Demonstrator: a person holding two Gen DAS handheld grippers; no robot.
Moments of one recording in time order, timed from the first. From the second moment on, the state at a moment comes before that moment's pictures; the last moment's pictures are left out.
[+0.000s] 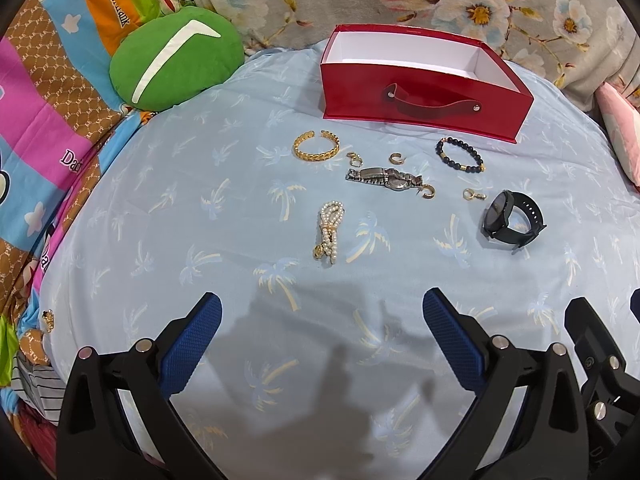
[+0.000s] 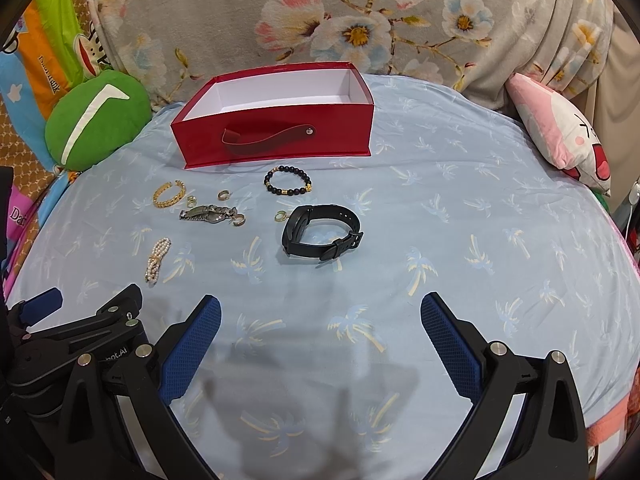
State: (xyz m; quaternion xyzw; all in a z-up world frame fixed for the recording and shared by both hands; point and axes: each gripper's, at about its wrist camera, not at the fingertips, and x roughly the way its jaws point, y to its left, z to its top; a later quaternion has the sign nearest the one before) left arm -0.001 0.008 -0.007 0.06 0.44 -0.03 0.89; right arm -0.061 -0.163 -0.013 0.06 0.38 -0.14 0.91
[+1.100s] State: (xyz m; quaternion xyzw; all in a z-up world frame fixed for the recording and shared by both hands) left arm 0.003 0.008 -0.015 0.06 0.46 -0.03 0.89; right arm -0.056 -0.159 -0.018 0.06 0.39 -0.13 0.91
